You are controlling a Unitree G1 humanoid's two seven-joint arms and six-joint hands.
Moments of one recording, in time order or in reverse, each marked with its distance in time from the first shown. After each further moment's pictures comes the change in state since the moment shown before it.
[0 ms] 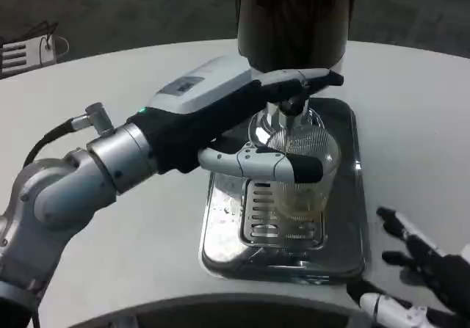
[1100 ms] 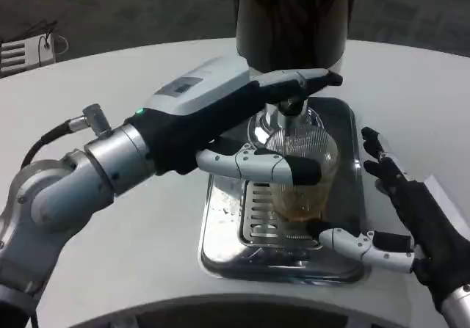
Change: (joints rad) left arm 0.010 0.006 0.013 -0.012 -0.002 -0.002 0.001; right arm -0.339 0.010 0.109 0.543 0.132 -0.321 -0.422
